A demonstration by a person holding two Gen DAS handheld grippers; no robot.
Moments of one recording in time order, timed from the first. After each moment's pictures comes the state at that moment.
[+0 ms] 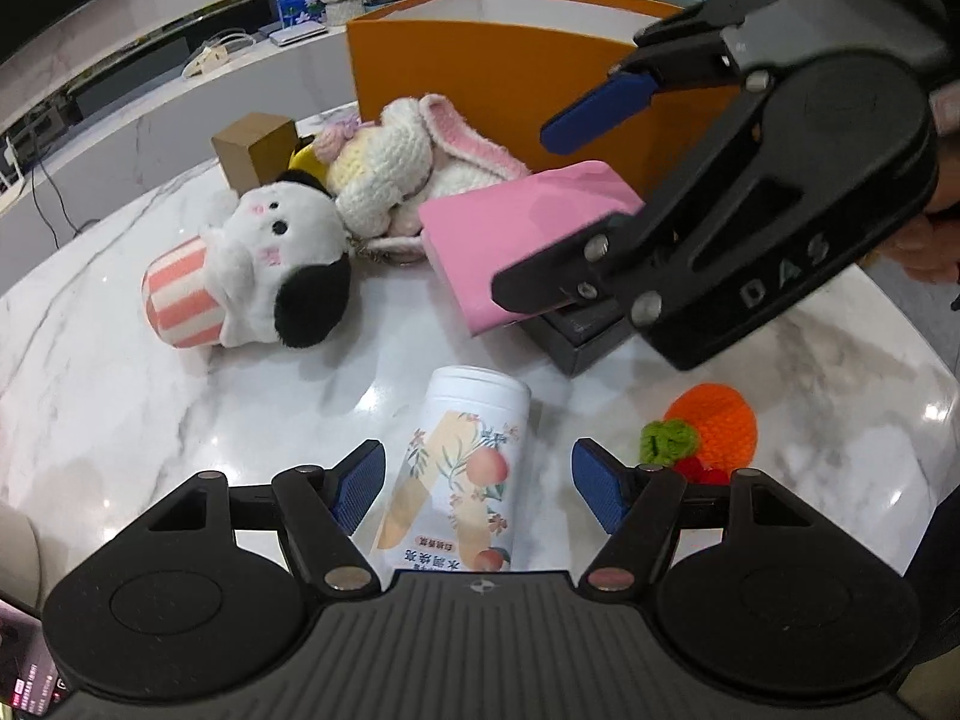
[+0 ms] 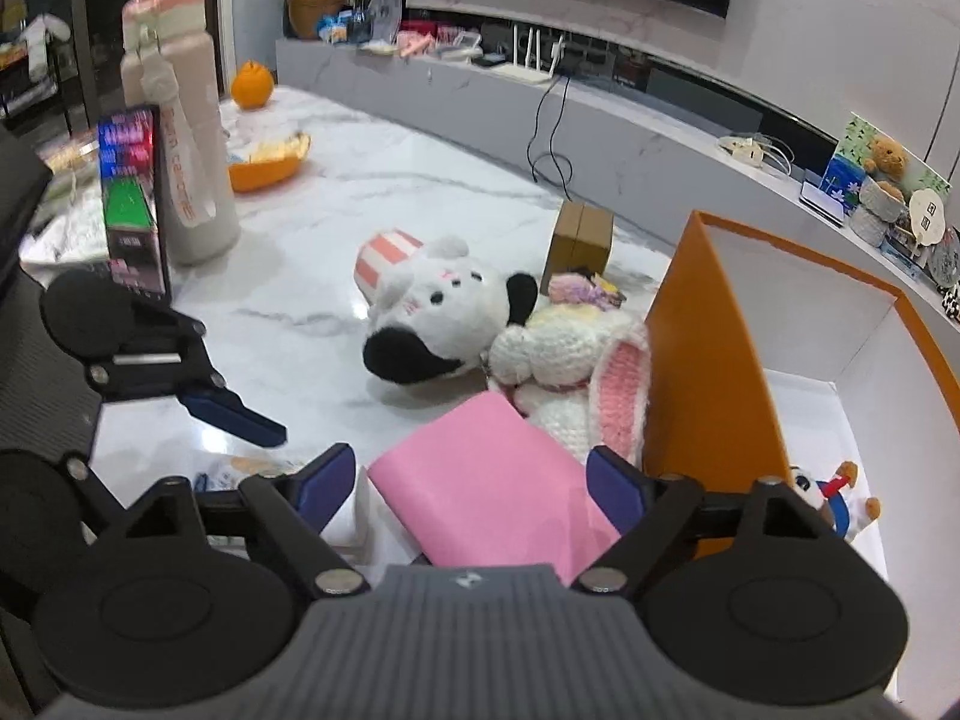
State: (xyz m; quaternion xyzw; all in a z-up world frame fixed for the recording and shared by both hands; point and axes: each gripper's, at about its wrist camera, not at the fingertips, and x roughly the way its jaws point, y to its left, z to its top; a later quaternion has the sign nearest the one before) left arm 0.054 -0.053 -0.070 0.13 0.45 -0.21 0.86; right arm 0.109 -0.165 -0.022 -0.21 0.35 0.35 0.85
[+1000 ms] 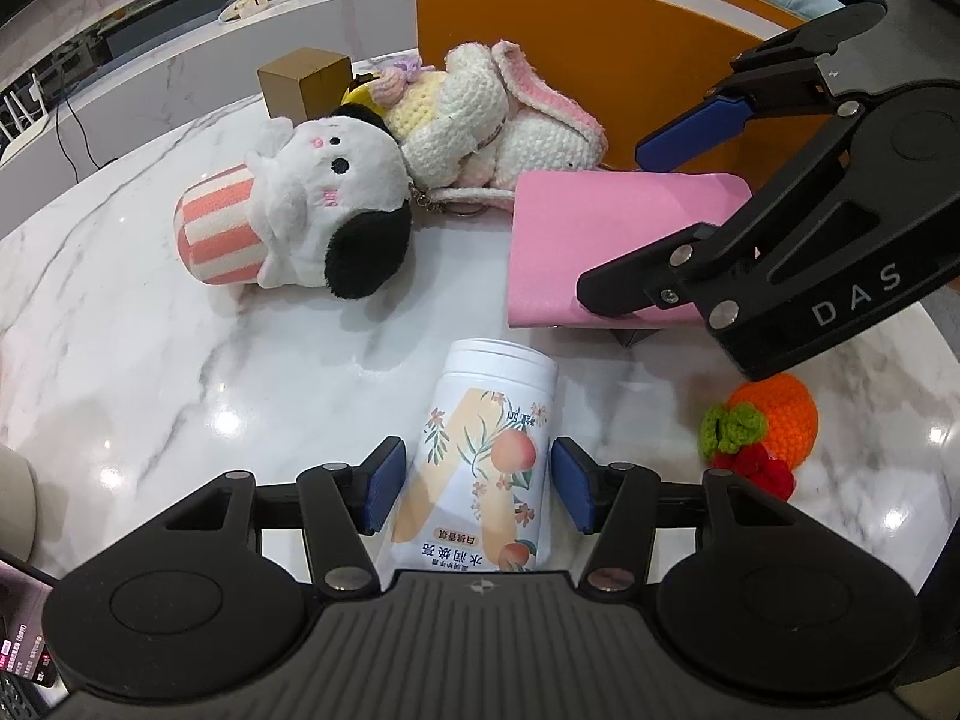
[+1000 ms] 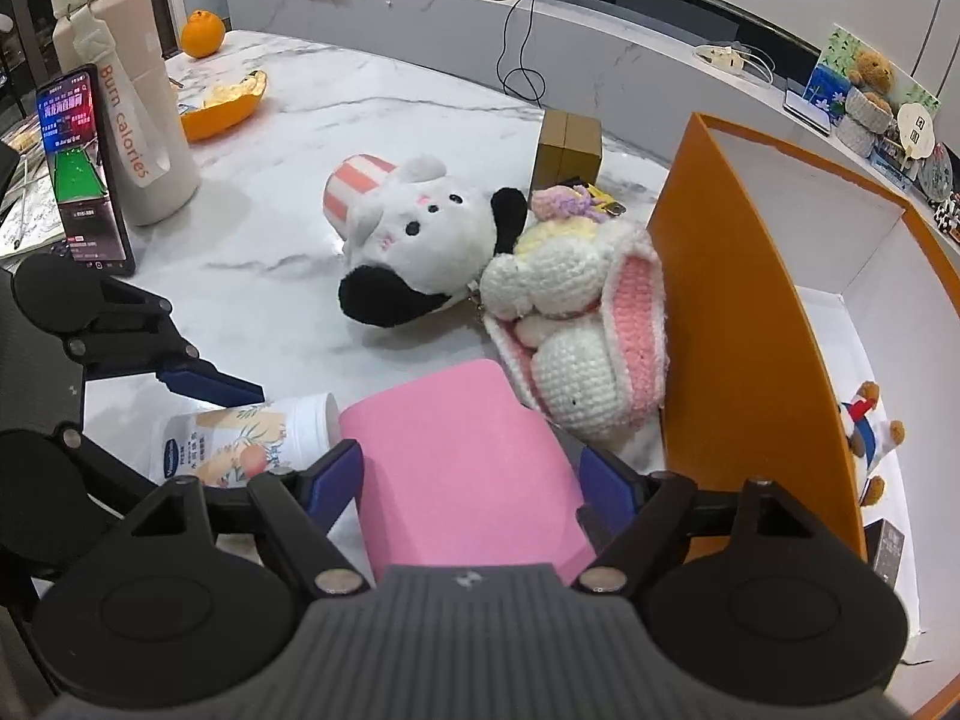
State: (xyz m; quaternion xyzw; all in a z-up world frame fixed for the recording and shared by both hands) left arm 0.068 -0.035 -0.082 0.10 0.48 -0.18 0.85; right arm 0.120 -0.154 -0.031 -0.20 0.42 0.31 0.83
